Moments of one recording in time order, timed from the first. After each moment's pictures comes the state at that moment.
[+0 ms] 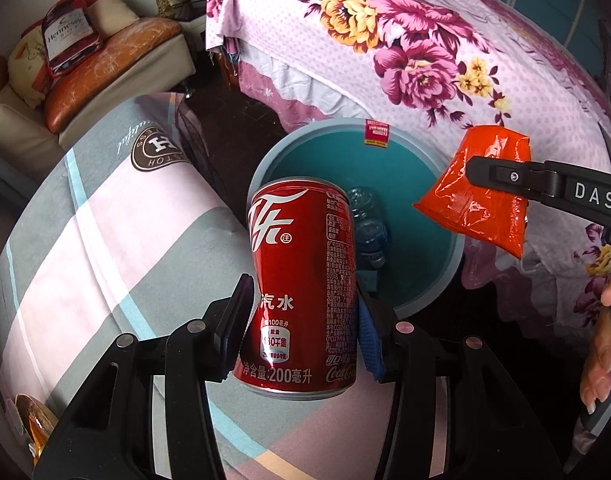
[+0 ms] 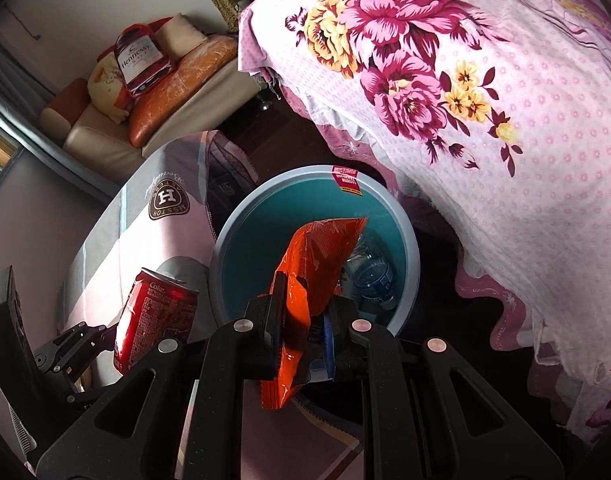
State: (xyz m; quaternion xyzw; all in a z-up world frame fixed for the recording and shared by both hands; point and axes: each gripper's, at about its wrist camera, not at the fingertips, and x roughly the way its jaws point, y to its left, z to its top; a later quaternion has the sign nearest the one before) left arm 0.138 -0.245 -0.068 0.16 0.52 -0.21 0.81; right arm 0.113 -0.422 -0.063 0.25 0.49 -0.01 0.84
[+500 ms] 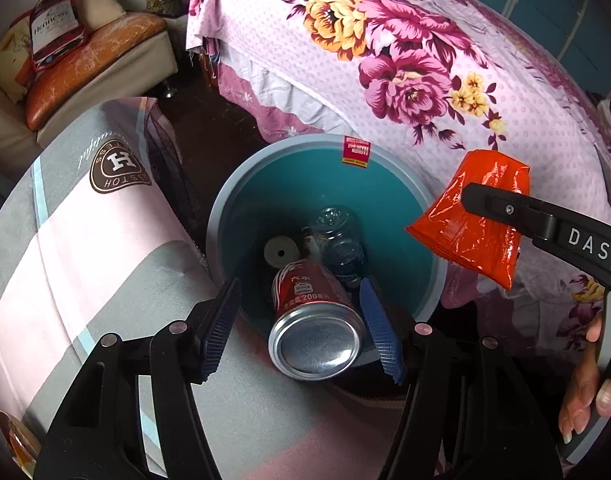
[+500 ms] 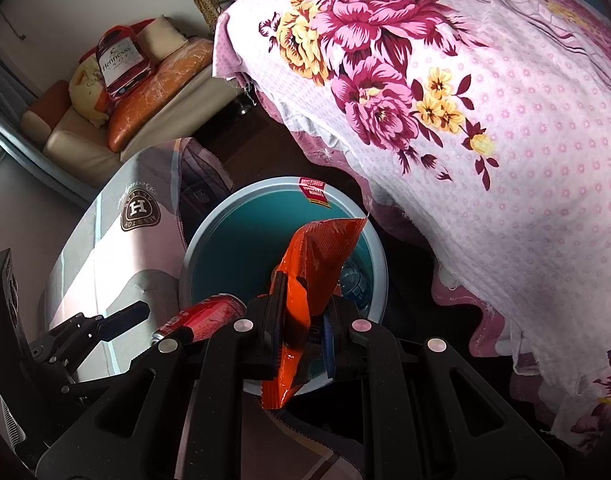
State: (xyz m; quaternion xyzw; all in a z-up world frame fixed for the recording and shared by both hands) left arm 0.159 -0.268 -0.075 0.13 0.53 -0.23 0.81; right arm 0.122 -0.436 -0.067 0.23 0.49 -0.04 0.84
